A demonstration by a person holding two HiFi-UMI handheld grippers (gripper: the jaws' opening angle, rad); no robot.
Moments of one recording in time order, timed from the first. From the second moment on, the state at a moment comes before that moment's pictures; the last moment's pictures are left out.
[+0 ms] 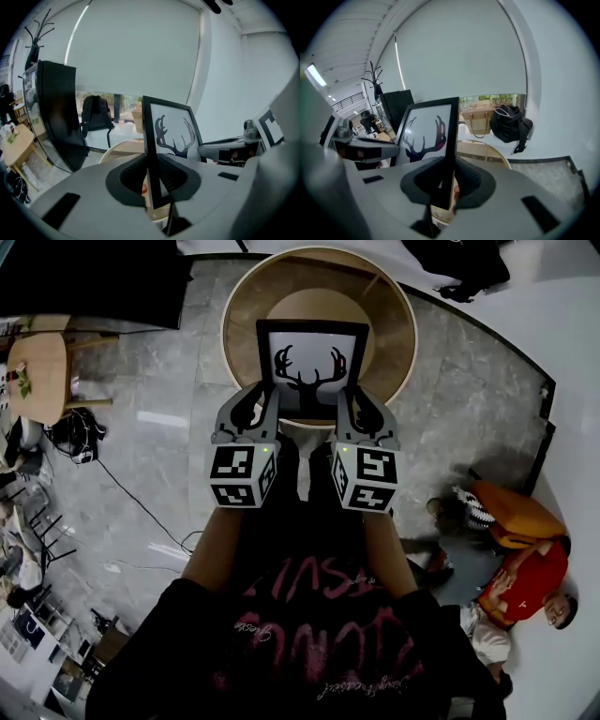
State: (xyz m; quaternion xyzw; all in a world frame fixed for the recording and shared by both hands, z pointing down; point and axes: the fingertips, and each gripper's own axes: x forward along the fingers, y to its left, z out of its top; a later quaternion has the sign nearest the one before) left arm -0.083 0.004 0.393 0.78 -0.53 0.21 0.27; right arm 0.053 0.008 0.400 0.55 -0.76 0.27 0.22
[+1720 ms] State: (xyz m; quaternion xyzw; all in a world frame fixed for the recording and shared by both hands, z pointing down) left arm -0.089 0.037 0.533 0.73 -0.52 0.27 0.37; right arm 0.048 0.038 0.541 0.52 -0.72 0.36 0.29
